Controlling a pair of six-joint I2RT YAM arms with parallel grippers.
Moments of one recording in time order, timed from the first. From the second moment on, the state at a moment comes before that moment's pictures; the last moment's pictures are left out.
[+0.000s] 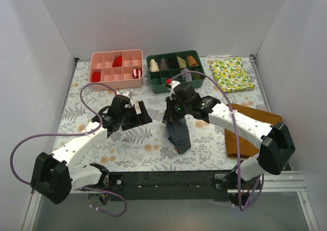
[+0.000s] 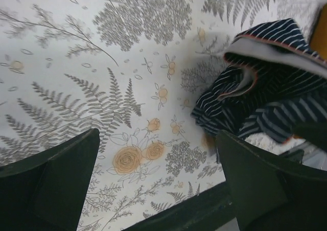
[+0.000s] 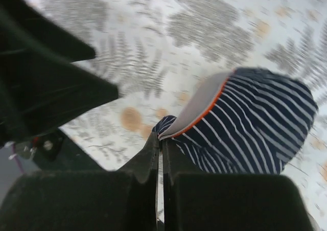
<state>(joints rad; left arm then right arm) -0.50 1.17 0.75 -0.40 0.16 -0.71 0.81 1.45 1.14 -0.46 -0.13 0.44</state>
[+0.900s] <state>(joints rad) -0.49 0.99 0.77 -0.51 -0.05 -0.79 0.74 1.30 1.00 -0.43 -0.20 0.45</state>
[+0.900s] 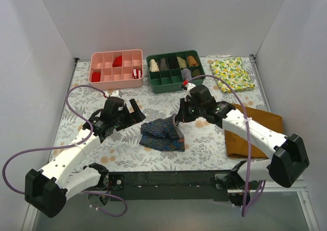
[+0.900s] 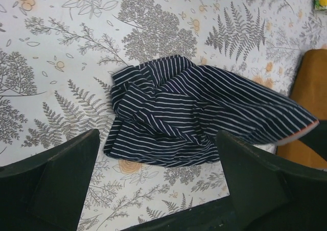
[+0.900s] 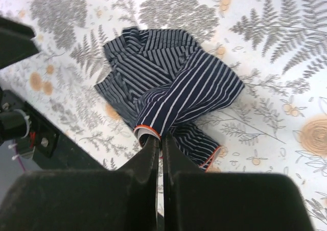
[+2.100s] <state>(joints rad) -0.95 1.38 0.90 -0.38 0.04 -0.72 0.48 1.20 0.87 -0.51 0.00 0.36</state>
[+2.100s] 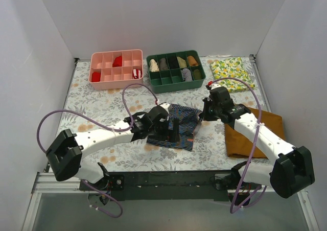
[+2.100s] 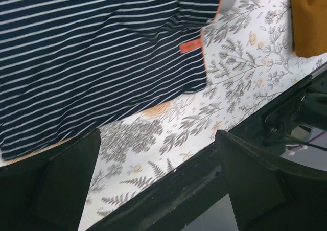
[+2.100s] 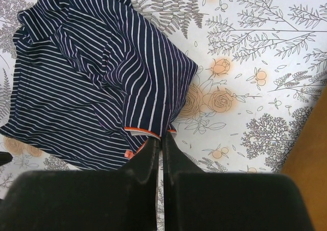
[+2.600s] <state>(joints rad) -1.14 1.68 1.07 -0.39 -0.19 -0.75 0.48 1.21 0.85 -0.51 0.00 0.36</state>
